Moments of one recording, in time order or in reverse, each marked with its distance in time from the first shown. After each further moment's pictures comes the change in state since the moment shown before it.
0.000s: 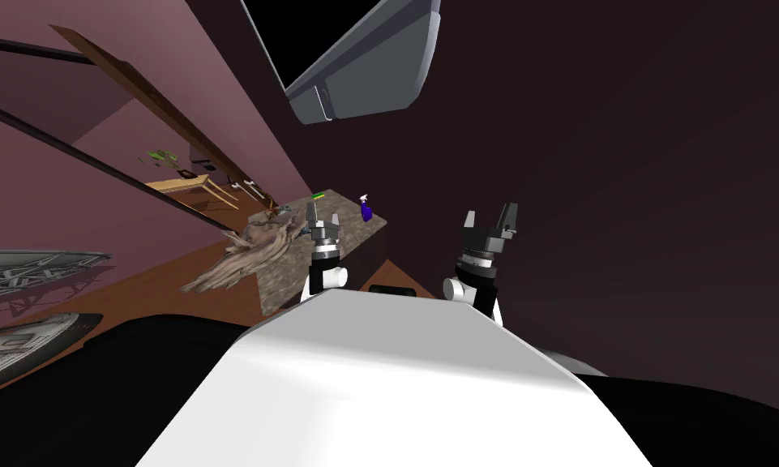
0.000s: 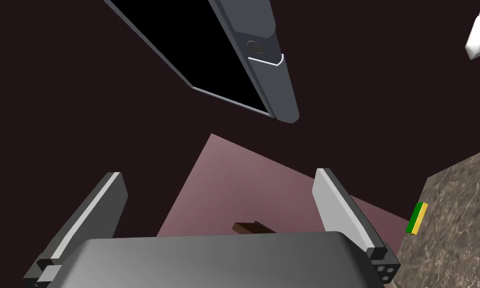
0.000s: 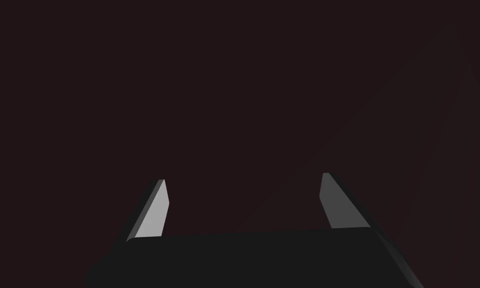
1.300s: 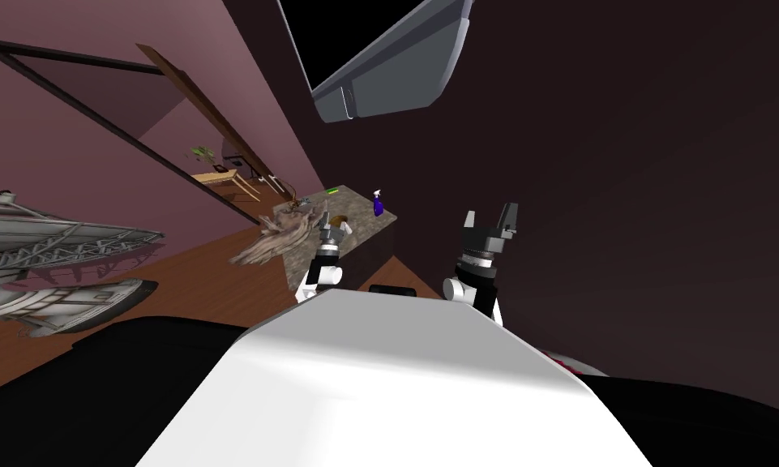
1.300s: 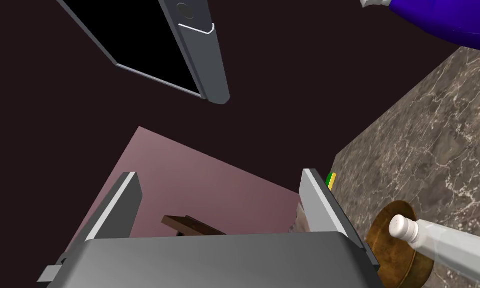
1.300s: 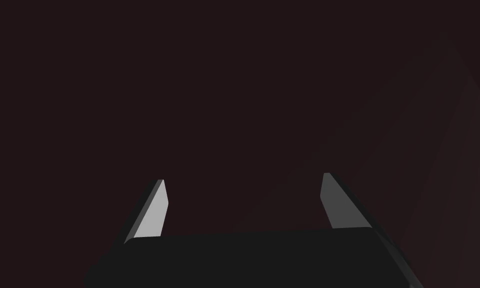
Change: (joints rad) left arm -0.075 0.235 0.018 0.192 0.207 0.090 0.145; right arm 0.000 0.000 0.000 0.000 0.000 0.000 0.000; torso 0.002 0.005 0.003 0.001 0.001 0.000
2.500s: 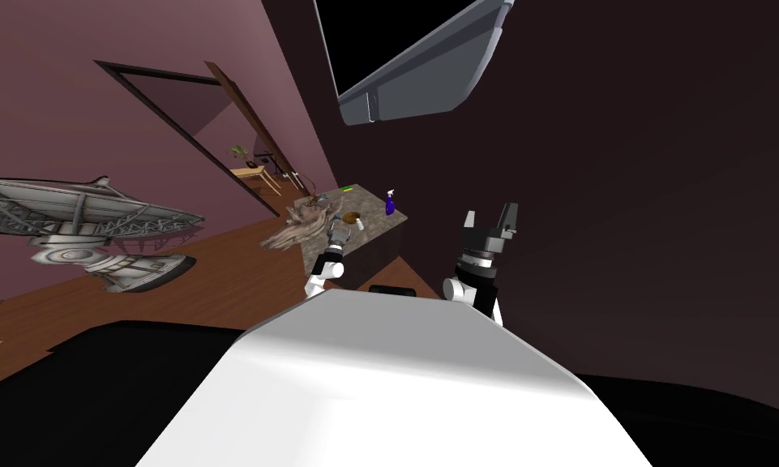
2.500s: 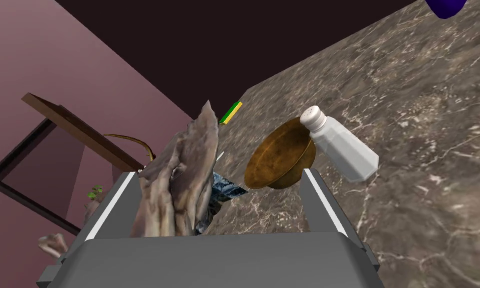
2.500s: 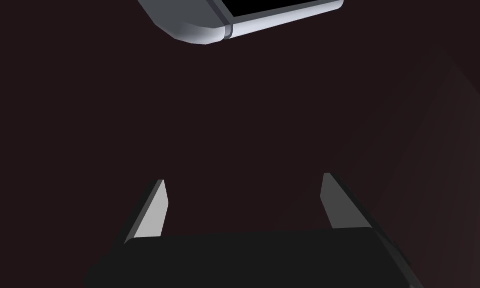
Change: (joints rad) left arm -0.118 0.025 0.025 0.263 0.300 0.138 0.244; right arm 0.000 0.000 0.000 0.000 0.000 0.000 0.000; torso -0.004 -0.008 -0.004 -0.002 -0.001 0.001
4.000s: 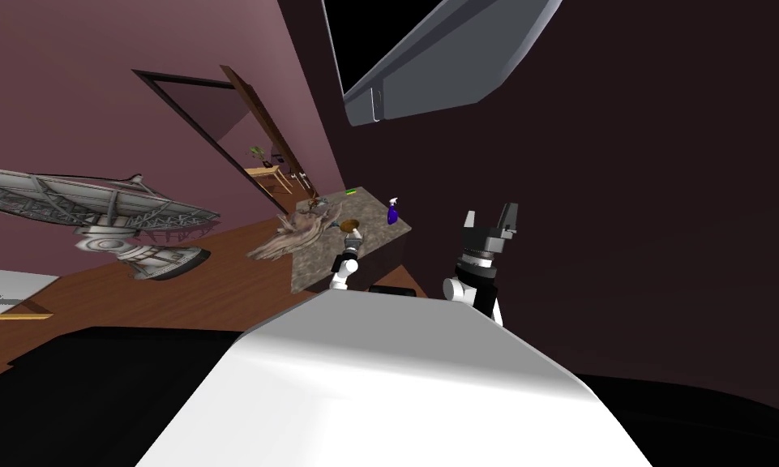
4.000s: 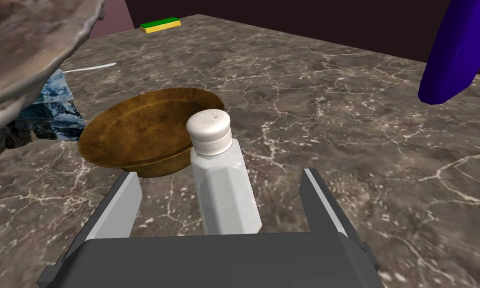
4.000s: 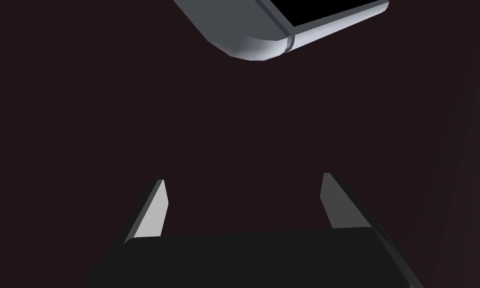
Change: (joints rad) left arm -0.123 -0.209 0.009 0.247 0.237 0.070 0.243; right arm 0.000 0.000 0.000 0.000 0.000 0.000 0.000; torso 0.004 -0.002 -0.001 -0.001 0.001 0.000
